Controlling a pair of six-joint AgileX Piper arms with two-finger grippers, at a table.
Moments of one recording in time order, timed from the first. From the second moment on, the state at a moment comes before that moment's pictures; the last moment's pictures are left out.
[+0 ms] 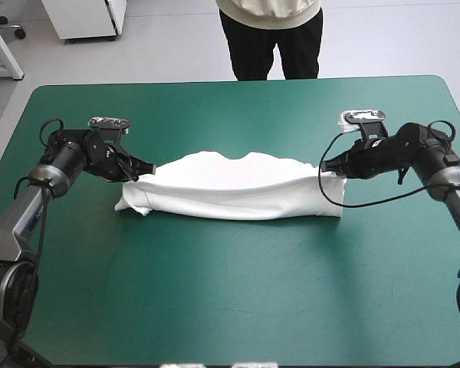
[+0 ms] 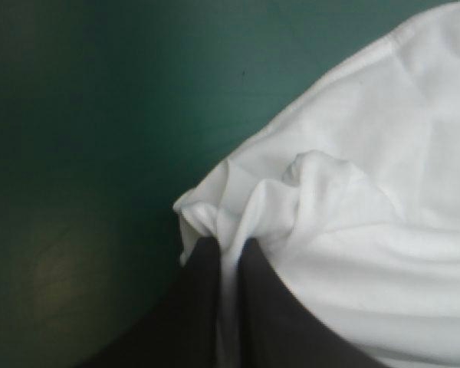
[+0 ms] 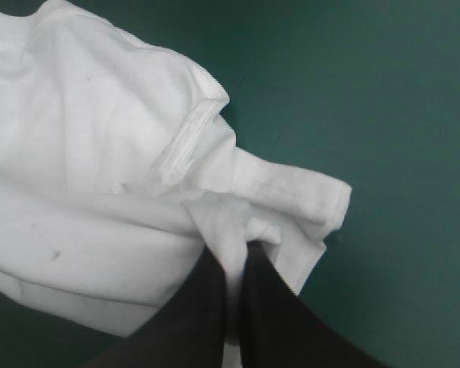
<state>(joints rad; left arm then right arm) -0.11 1.67 -1.32 -0.06 0.81 0.06 0.07 1.60 -1.29 0.40 0.81 -0.36</state>
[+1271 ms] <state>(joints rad) -0.28 1.70 -1.54 -0.17 0.83 0.19 -0.12 1.41 -1.45 0.31 0.99 -0.30</state>
